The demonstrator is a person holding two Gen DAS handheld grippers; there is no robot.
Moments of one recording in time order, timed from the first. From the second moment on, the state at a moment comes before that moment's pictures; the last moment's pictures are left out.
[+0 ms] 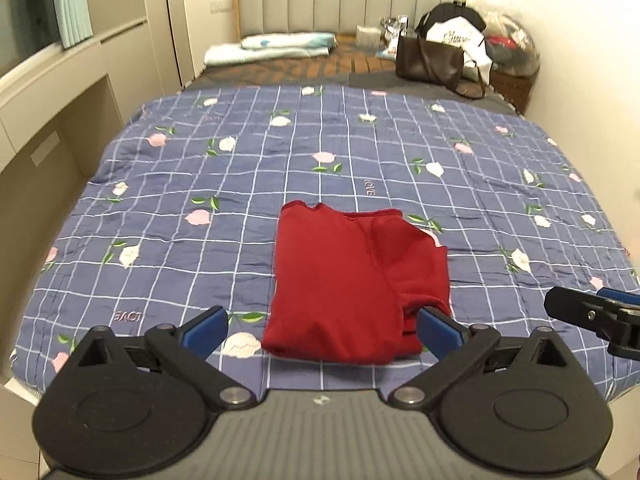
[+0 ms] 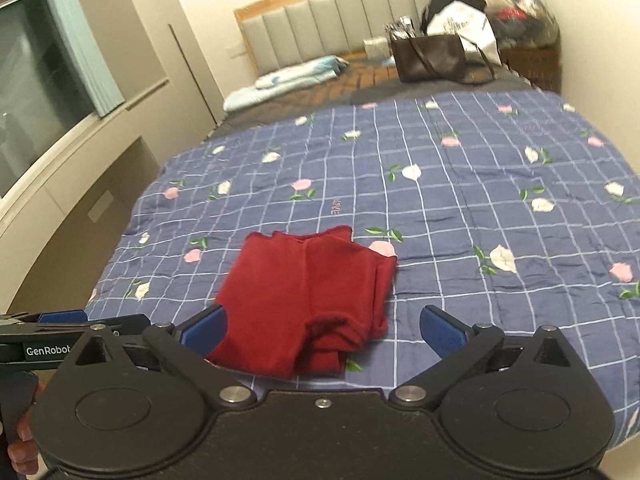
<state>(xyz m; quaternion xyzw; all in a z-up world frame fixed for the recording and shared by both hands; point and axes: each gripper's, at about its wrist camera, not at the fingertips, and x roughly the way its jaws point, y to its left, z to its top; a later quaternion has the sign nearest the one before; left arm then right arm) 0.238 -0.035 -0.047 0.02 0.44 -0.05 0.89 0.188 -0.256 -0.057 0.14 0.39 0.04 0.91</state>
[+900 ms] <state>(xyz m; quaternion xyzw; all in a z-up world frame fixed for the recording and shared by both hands) 0.101 0.037 -0.042 0.04 0.43 -0.06 0.90 0.063 -0.205 -0.048 0.11 0.43 0.06 0.89</state>
